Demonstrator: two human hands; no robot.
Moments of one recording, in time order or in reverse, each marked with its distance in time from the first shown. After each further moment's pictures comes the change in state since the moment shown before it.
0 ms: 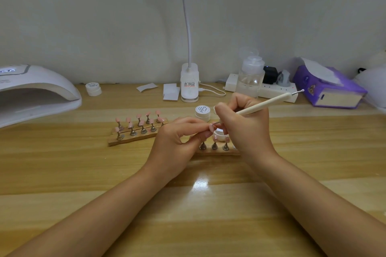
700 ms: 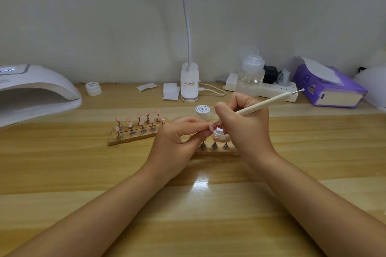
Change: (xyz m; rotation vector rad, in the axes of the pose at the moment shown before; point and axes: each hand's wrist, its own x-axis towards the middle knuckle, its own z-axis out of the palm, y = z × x) left_hand 0.000 -0.001 -0.001 0.009 0.001 0.006; right_hand 0.000 0.000 0.001 0.003 0.019 -0.003
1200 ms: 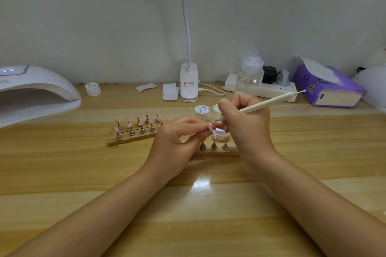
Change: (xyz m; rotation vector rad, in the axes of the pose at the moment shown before) left_hand 0.000 0.001 0.000 -0.015 0.001 -0.008; right_hand 0.003 -0.003 0.001 0.095 0.051 0.087
